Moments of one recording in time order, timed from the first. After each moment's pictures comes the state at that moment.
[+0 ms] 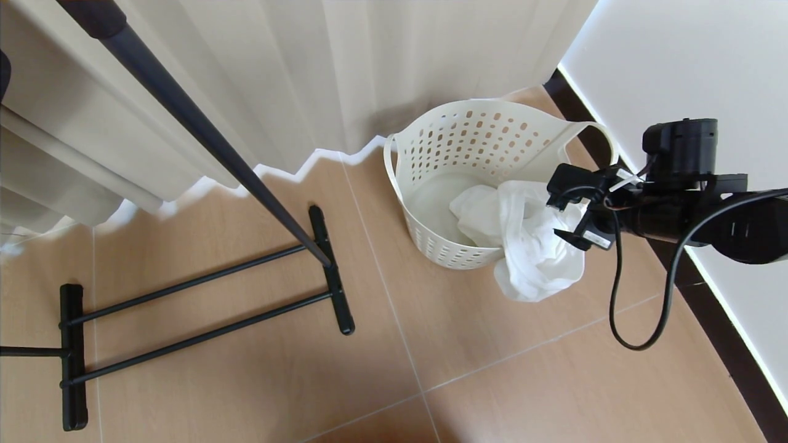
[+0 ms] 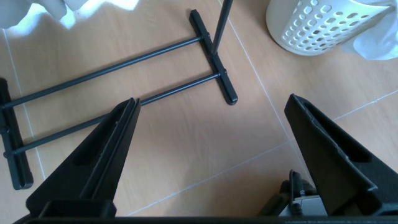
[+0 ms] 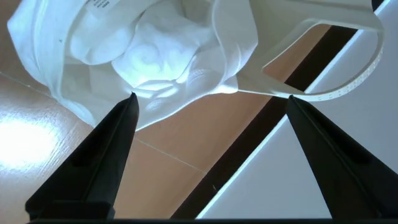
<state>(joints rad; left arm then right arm) -0.01 0.00 0.00 0.01 -0.08 0.01 0.19 1.84 -1.21 -0.21 -0.15 -0.98</state>
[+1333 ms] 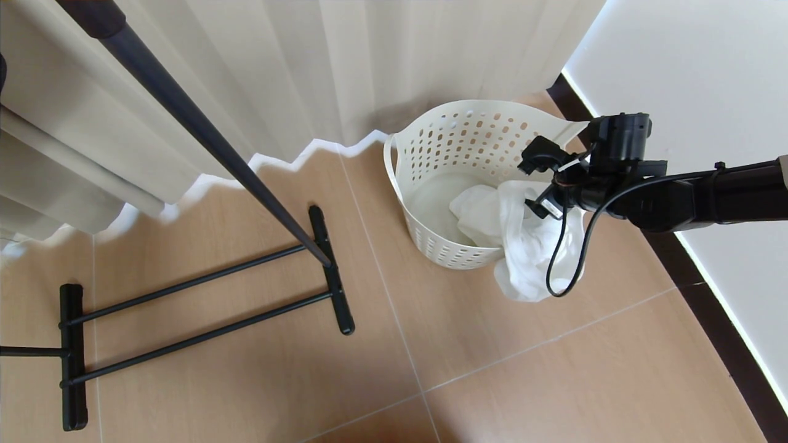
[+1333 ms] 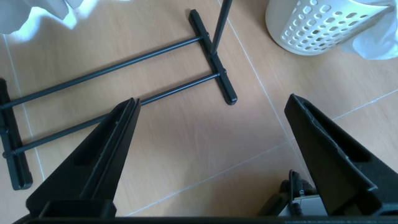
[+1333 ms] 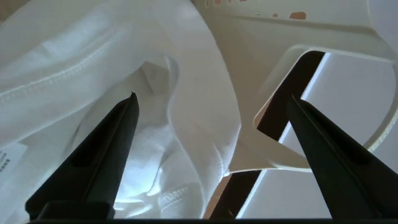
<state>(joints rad) -0.01 0.00 0.00 0.01 -0.08 0.01 0.19 2.10 -1.57 -0.22 -0.23 -0.75</state>
